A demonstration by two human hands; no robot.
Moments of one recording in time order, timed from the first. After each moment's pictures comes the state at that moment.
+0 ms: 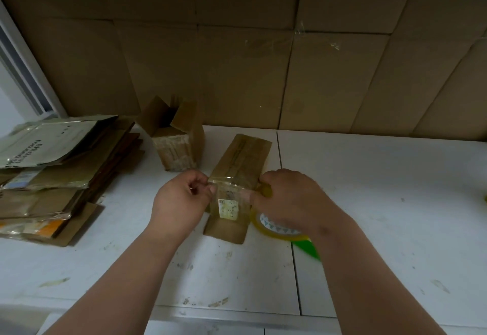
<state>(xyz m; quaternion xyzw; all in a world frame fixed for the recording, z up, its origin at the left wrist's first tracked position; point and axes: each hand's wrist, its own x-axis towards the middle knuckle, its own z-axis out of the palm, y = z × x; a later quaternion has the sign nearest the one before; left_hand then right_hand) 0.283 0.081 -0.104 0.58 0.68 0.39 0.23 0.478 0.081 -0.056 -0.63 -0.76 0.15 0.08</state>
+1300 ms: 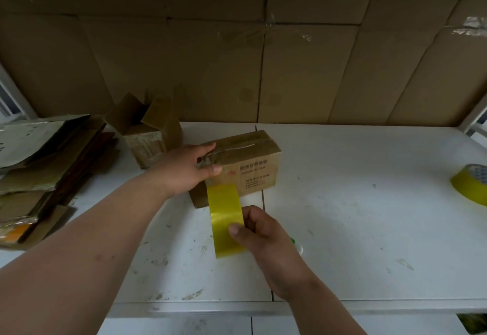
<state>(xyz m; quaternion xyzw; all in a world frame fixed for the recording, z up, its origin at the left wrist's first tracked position) 0.305 0.139 -0.073 0.74 0.62 0.15 0.24 0.488 0.019 -0.135 -0.45 -0.50 0.60 0.43</state>
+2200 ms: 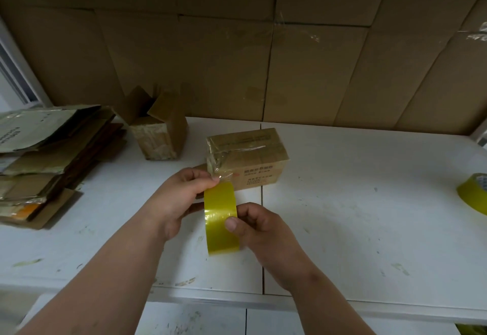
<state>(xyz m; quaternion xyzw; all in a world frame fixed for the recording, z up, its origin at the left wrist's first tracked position) 0.331 0.068 -0.091 0.41 0.59 0.42 0.56 0.505 0.015 -0.118 -0.46 -0.56 0.57 0.38</state>
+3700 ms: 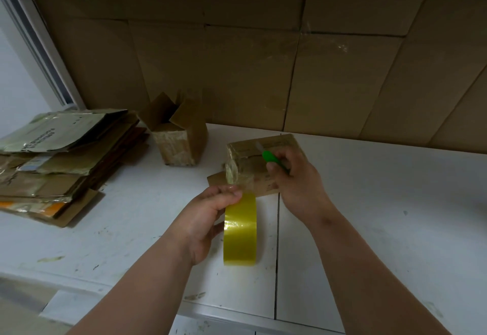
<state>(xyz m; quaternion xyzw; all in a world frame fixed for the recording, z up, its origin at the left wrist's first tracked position) 0.347 0.061 -0.103 0.31 0.53 0.47 0.63 0.517 0.112 -0.080 -0.55 -0.67 0.29 0.40</state>
